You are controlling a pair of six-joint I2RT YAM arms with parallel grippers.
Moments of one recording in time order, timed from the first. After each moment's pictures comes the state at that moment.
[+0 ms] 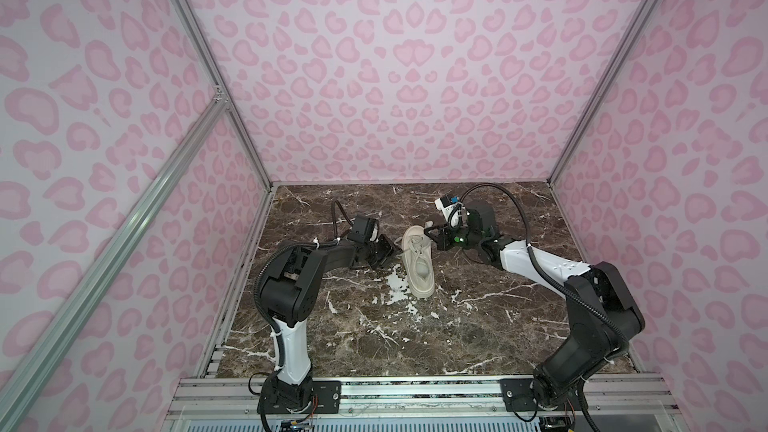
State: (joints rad) left arm -0.40 1.95 1.07 -0.01 0.52 -1.11; right arm 0.44 1.67 1.03 0.10 -0.50 0.25
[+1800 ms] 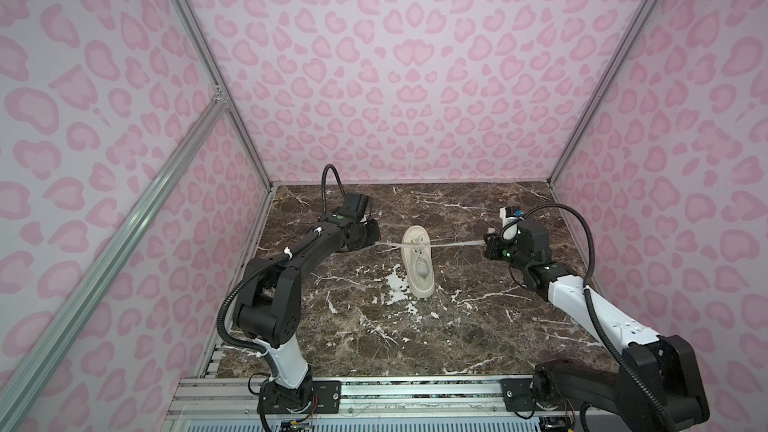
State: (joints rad) left arm -0.37 1.76 1.31 -0.56 0.13 -0.60; right arm 0.18 1.22 0.71 -0.05 -0.11 0.34
